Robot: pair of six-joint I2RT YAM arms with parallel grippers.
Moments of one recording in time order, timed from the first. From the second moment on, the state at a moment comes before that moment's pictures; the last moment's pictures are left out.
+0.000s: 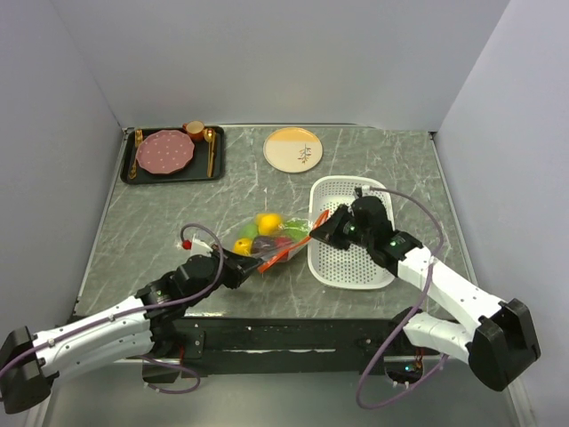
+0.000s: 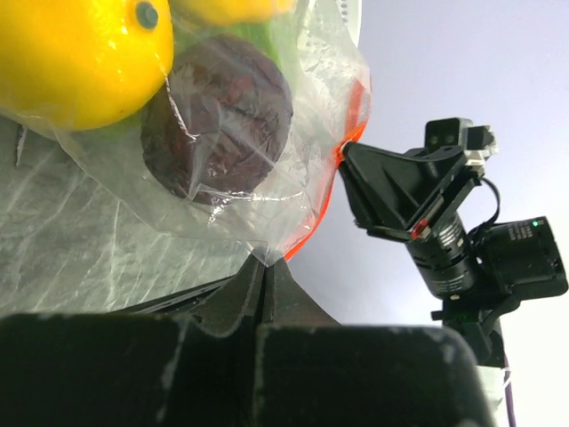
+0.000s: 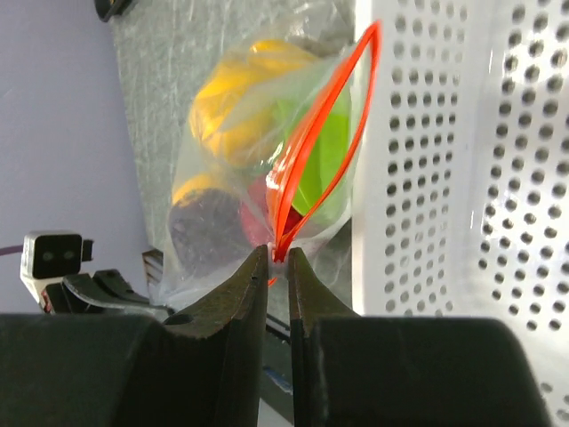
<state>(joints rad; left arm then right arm) -0.97 0.66 0.31 0.00 -0.25 -1.64 0.54 1.05 0.67 -0.22 -0.16 1.01</state>
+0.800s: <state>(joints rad) -0.96 0.57 0.31 -0.08 -0.32 -1.67 0.44 1.22 0.90 -0.31 -0.22 0.81</state>
